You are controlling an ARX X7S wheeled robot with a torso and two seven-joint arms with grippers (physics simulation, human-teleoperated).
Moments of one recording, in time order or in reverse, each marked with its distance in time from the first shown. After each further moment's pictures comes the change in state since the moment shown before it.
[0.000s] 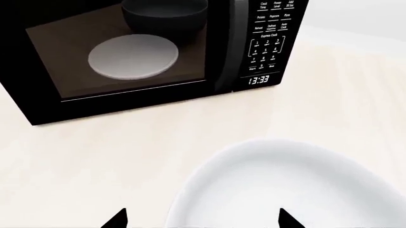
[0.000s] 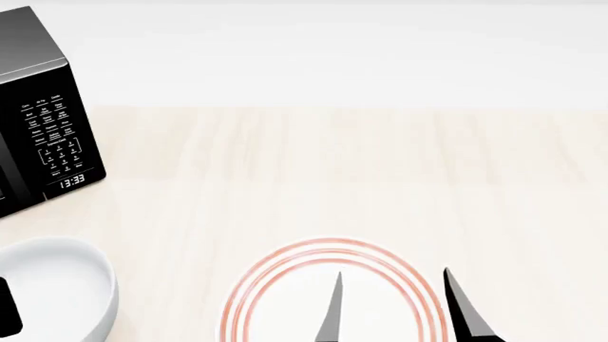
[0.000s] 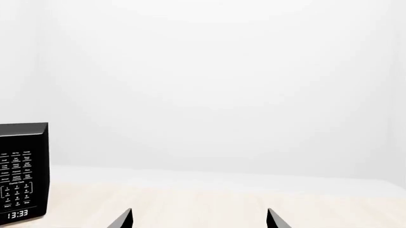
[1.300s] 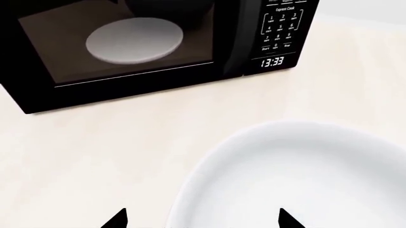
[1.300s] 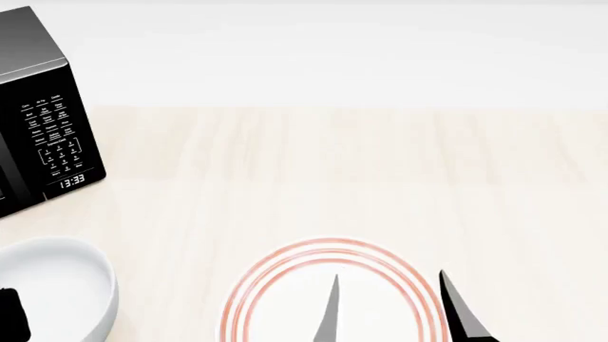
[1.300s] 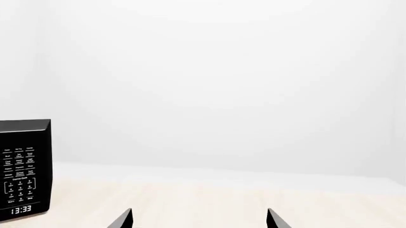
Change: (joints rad) left arm -0.015 0.010 0.076 -0.176 0.085 0.141 0.051; right arm 0.006 0.017 -0.021 0.017 0.013 -0.014 0.015
